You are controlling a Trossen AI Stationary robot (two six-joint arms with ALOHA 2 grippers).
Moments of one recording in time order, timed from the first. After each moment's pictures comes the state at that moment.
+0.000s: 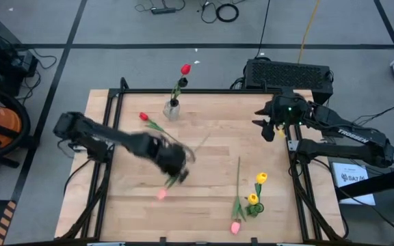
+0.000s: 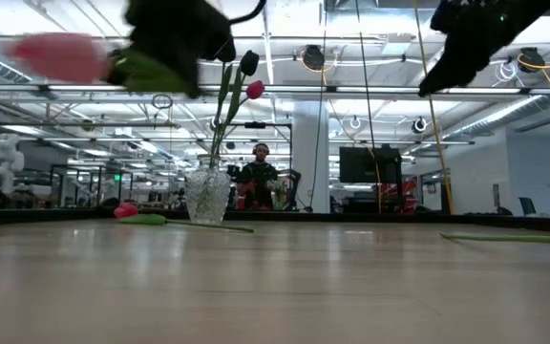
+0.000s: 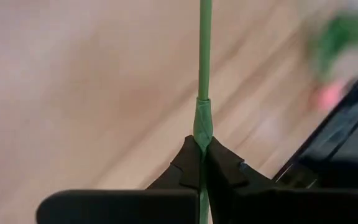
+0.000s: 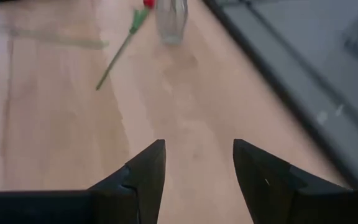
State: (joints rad) left arm -0.20 1.58 1.23 -0.74 0.14 -1.15; right arm -0.45 0.75 0.79 -0.66 -0.05 -0.08
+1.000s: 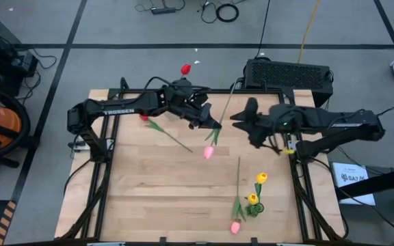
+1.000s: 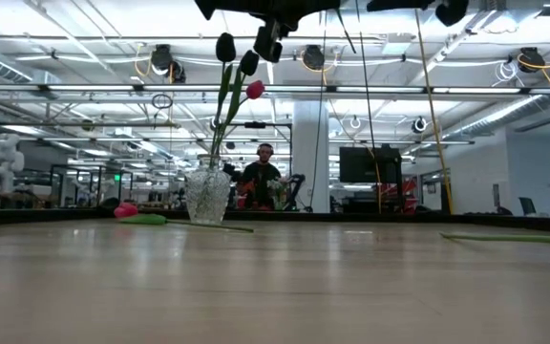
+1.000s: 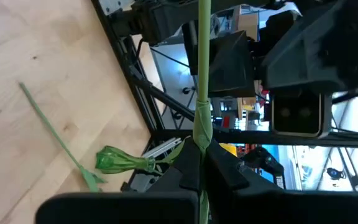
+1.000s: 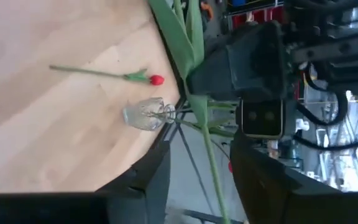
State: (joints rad) left arm 0.23 1.69 1.50 -0.14 0.57 -1.25; right arm 0.05 1.06 1.14 -0.48 0.31 -1.24
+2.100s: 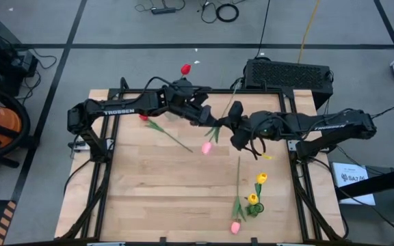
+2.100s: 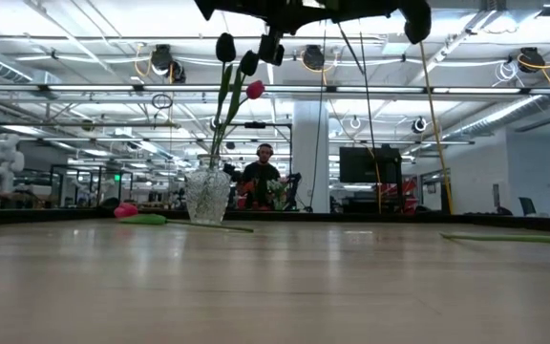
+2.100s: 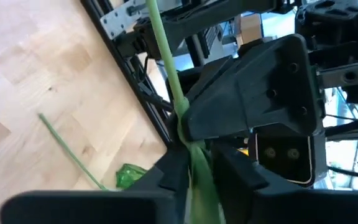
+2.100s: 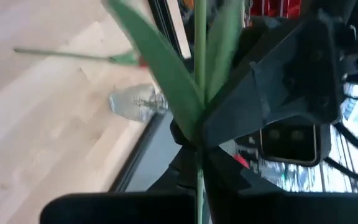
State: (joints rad) left arm 0.23 1.69 1.50 -0.13 0.52 -1.11; right arm 0.07 1.22 1.14 -0.33 0.46 -1.25
